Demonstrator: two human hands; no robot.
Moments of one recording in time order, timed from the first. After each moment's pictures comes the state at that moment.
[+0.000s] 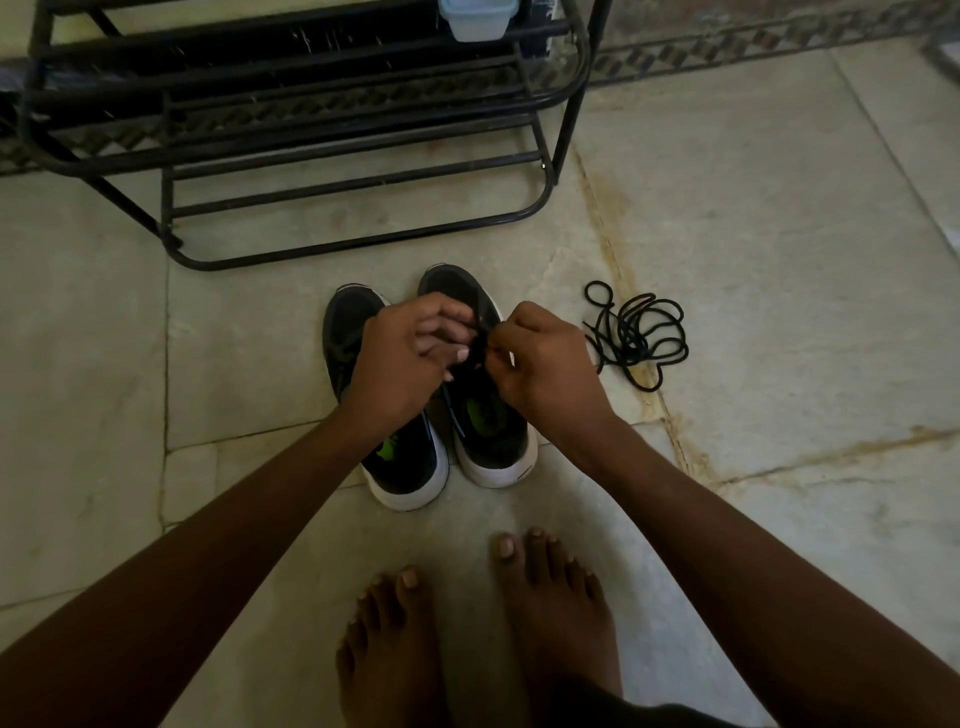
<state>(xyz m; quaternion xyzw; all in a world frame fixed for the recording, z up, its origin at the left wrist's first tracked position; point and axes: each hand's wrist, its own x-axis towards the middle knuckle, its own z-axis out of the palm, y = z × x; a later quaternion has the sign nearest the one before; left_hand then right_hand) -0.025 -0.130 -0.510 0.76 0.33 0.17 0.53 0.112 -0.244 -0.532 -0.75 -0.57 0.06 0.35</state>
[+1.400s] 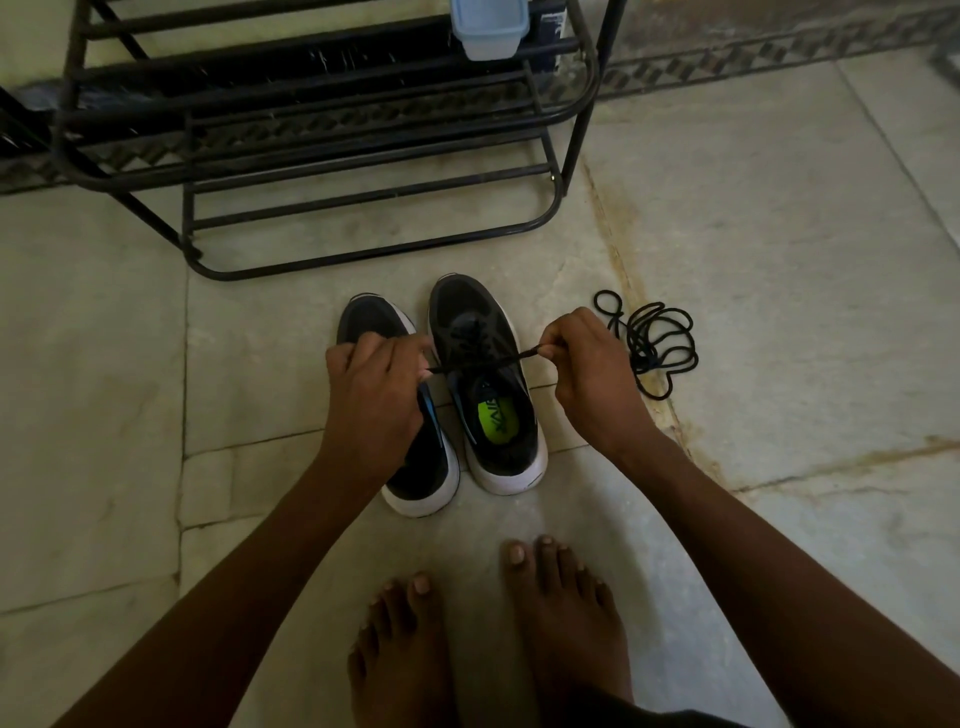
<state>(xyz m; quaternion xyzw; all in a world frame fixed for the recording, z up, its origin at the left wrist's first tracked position) -0.067 -0.133 -0.531 0.93 0.33 0.13 0.05 0.139 -0.265 -0.551 -0.77 -0.50 0.09 0.38</state>
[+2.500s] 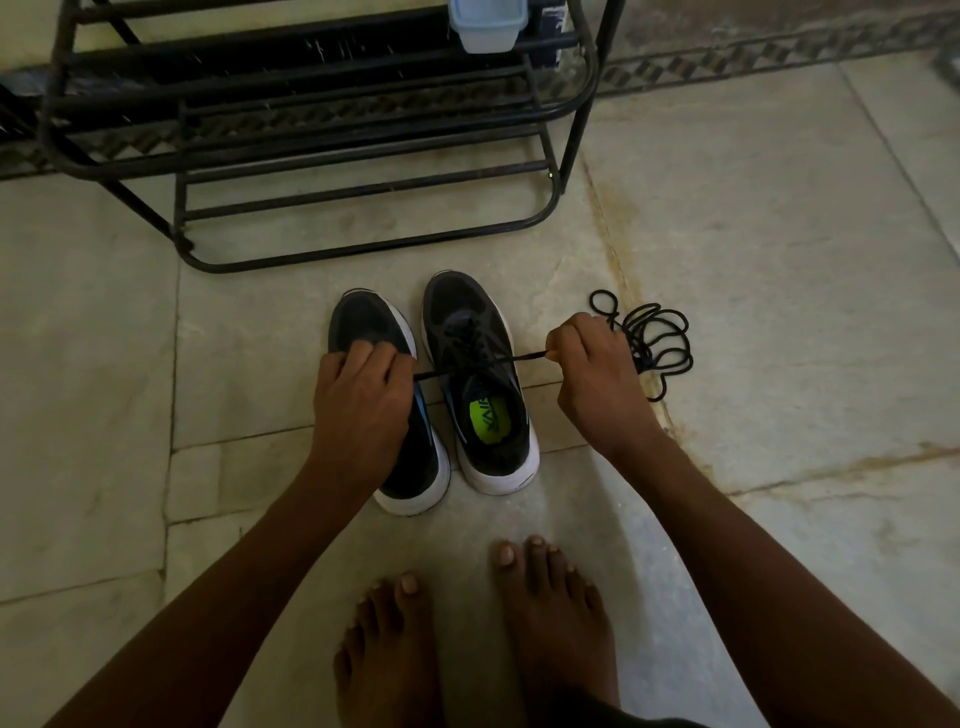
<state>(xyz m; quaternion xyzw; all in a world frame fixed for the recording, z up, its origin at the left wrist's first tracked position) -0.072 -0.141 -0.529 0.94 0.33 -0.03 -0.03 0.153 -0.274 -0.569 -0.79 -0.57 0.00 0.22</state>
